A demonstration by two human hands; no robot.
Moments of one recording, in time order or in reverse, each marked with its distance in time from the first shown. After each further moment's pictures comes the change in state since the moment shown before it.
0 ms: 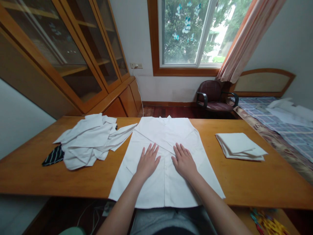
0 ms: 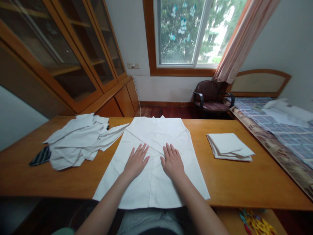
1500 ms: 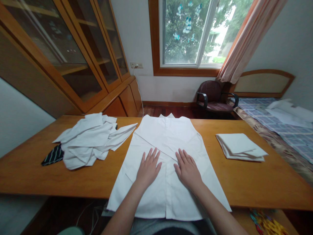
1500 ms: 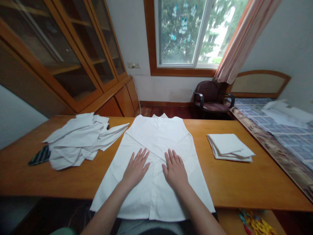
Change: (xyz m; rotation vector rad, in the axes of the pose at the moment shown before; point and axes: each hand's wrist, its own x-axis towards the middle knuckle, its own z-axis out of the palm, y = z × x) left_hand -0.024 0.016 -0.003 0.045 0.011 0.019; right_hand -0.033 -0.002 -0.009 -0.043 -0.019 0.006
